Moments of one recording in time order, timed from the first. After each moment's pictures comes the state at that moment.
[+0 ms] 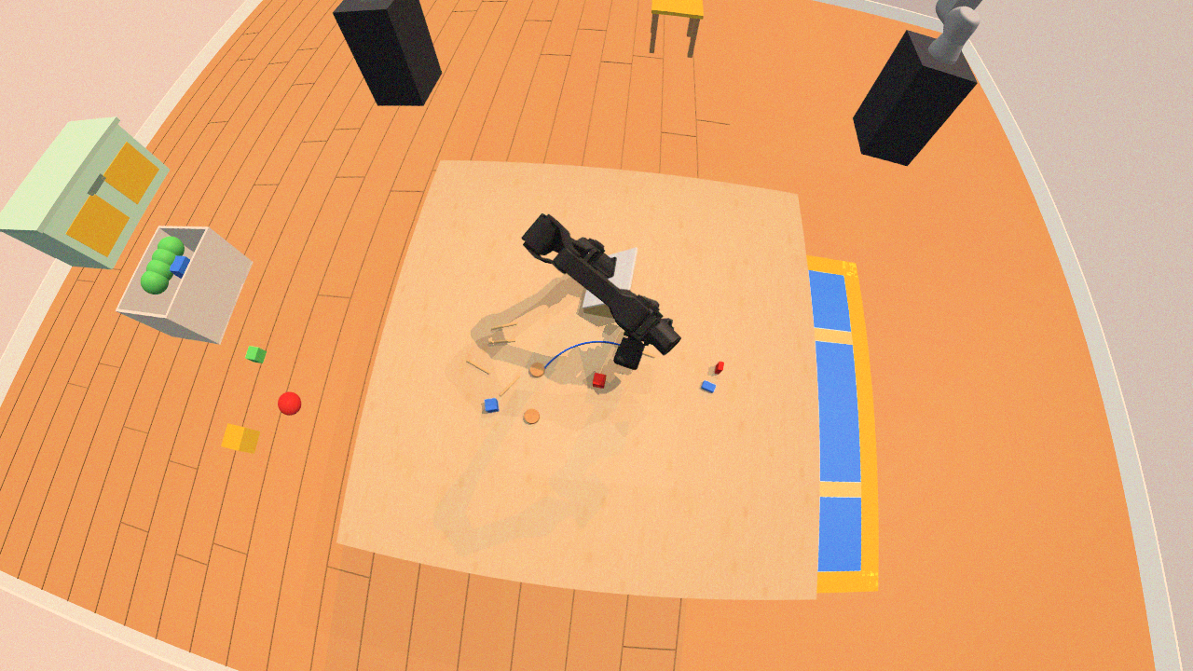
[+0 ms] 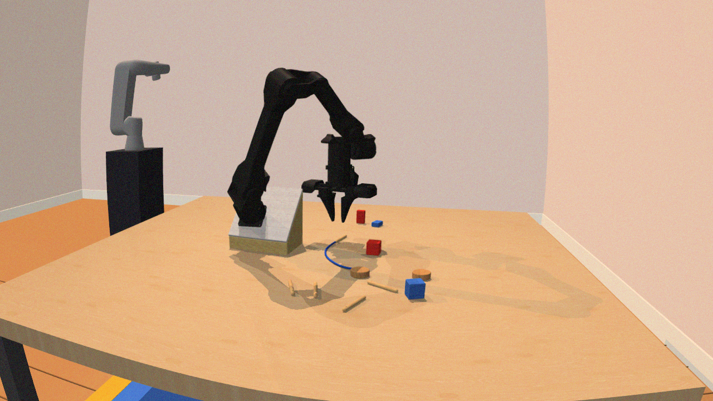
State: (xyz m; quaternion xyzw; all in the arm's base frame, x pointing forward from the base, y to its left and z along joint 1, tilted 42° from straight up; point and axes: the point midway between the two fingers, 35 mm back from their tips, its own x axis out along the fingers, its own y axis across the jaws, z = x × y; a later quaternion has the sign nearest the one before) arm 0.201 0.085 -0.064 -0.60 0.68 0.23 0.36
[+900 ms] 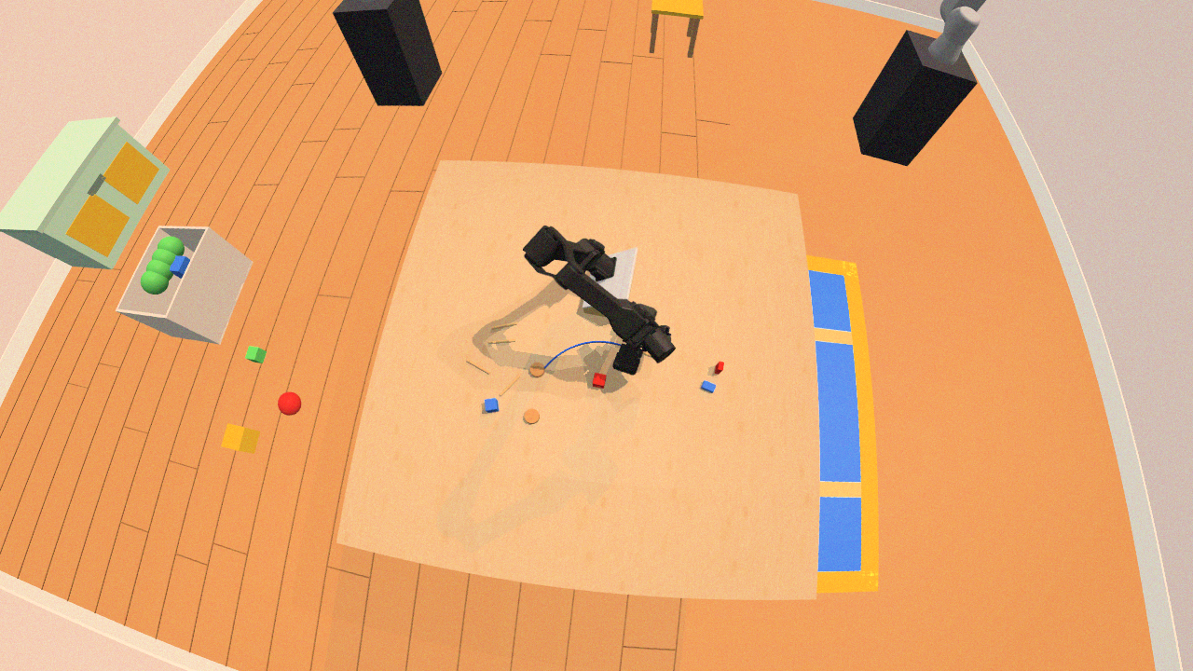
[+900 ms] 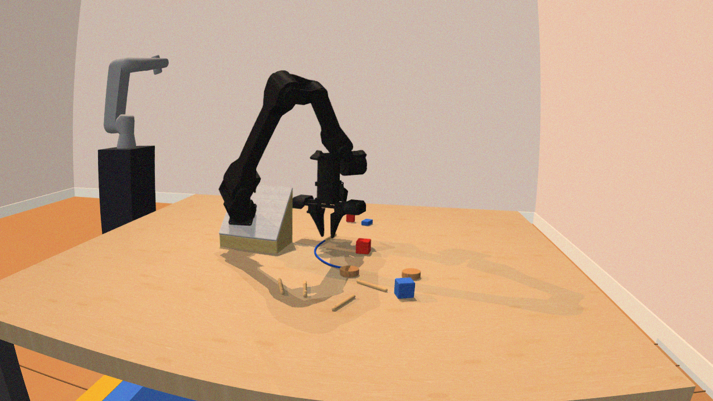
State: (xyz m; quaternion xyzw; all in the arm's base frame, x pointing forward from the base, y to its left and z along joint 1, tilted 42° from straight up) arm 0.200 0.055 -0.097 -0.60 0.68 0.23 0.36
